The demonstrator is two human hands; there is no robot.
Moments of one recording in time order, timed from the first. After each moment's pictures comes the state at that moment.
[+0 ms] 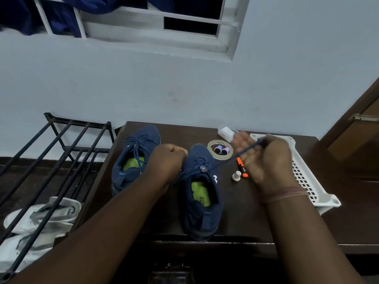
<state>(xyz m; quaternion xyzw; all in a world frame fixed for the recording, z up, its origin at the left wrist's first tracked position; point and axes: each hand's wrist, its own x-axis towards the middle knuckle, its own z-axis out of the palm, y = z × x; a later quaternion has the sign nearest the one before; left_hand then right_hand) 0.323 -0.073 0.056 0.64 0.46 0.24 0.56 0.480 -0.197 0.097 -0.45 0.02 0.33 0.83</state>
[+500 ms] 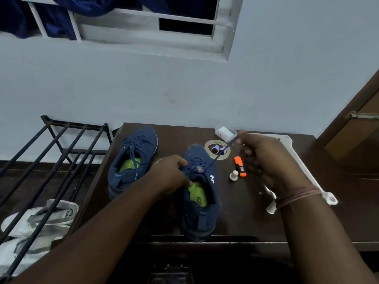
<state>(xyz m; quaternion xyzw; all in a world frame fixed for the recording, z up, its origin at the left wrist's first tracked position) 0.326 -0.069 0.034 0.77 0.43 0.01 0.47 0.492 -0.219 0.105 -0.69 -0.18 0.33 0.62</state>
